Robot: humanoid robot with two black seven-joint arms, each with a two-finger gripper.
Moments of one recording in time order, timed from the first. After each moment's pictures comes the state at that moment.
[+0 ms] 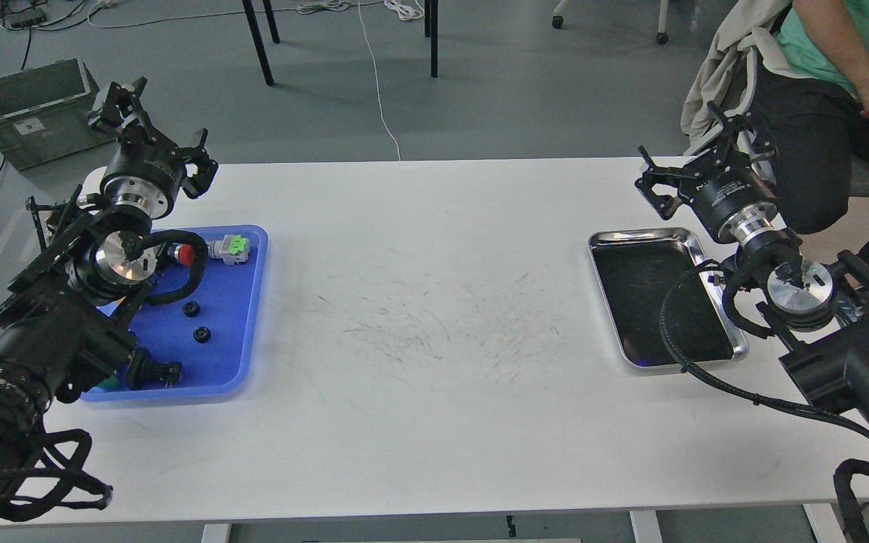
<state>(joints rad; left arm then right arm) -0.79 0.22 -1.00 -0.51 0.12 -0.17 -0.30 0.66 -0.30 1.00 0.71 0.19 0.38 0.05</state>
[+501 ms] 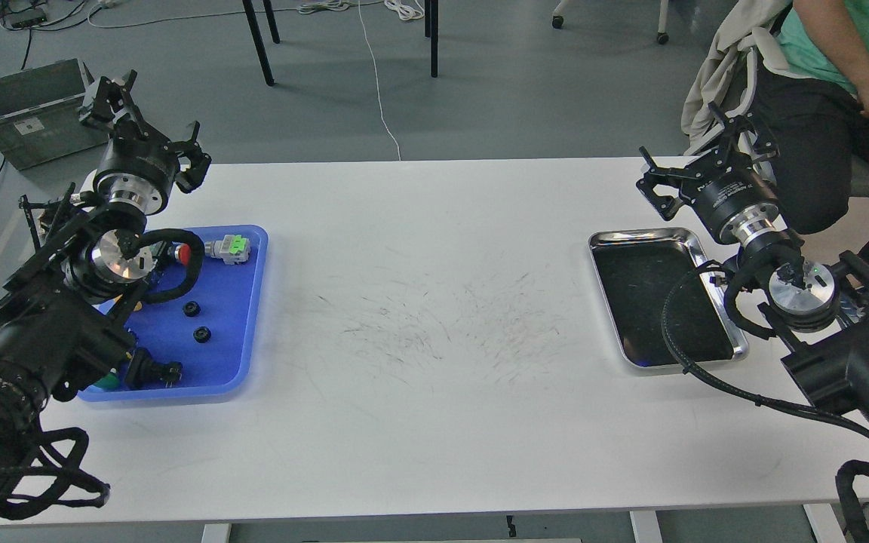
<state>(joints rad) -0.80 0.23 -1.00 -0.50 0.12 -0.18 -0.33 0.65 -0.31 0.99 0.72 0.19 0.38 0.05</state>
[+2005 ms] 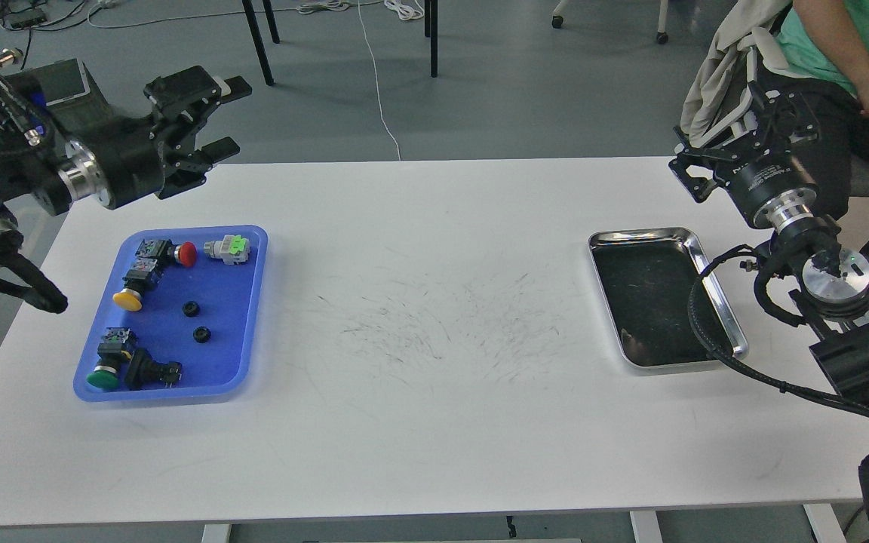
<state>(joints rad) -0.99 0.89 -0.33 -1.25 0.55 -0.35 -0.24 0.66 -0.35 1.06 0.72 0.20 0.38 0.05</state>
